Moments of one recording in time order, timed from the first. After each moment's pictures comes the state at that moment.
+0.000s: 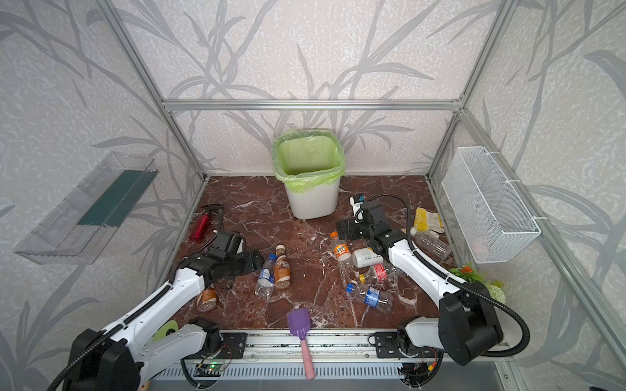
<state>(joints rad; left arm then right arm) -0.34 1.05 0.63 -0.65 0.06 -0.62 0.41 1.34 0.88 -0.19 -0.11 0.23</state>
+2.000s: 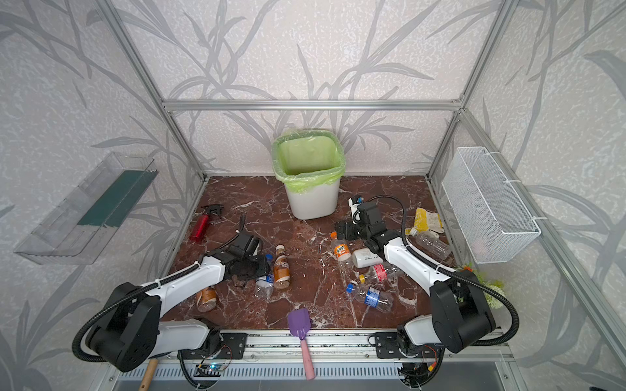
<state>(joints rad) -0.42 1.30 0.61 -0.49 0.07 -0.63 0.41 1.41 0.86 -0.13 -0.11 0.26</state>
